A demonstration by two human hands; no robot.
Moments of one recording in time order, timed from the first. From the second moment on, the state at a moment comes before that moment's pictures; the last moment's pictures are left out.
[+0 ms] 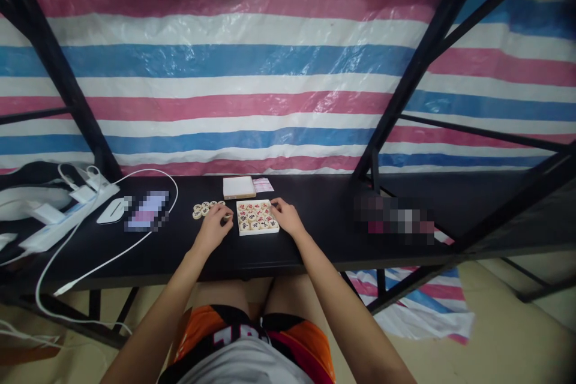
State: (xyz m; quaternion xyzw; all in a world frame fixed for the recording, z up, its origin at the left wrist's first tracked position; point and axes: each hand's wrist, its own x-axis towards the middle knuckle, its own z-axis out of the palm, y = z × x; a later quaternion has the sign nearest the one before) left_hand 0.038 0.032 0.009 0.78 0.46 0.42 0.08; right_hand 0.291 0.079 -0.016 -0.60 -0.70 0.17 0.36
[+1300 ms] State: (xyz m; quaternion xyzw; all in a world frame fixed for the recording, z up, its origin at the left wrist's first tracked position) left_hand 0.107 0.064 0.020 0.87 0.39 0.26 0.15; right_hand 0.292 0.078 -0.013 -0.60 -0.69 0.18 0.37
